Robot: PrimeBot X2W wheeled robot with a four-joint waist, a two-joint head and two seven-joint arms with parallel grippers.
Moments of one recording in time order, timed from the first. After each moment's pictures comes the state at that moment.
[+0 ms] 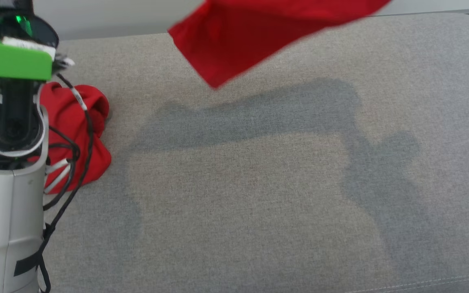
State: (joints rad) left arm -0.72 0.19 -0.18 -0.11 -1.10 0.06 -0.06; right arm -0.96 -0.37 0.34 0.09 0.88 0.01 -0.04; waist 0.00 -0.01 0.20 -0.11
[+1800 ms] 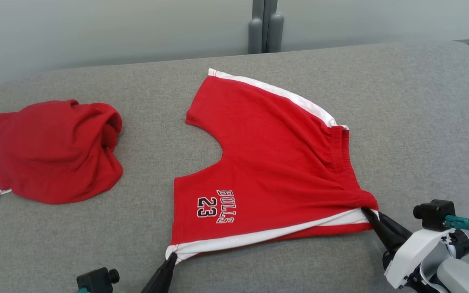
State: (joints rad) left arm 0.08 0.20 -0.53 0.20 -1.07 -0.12 -0.17; right arm -0.14 -0.49 0.70 0.38 0.77 0.12 -0.24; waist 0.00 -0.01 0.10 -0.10
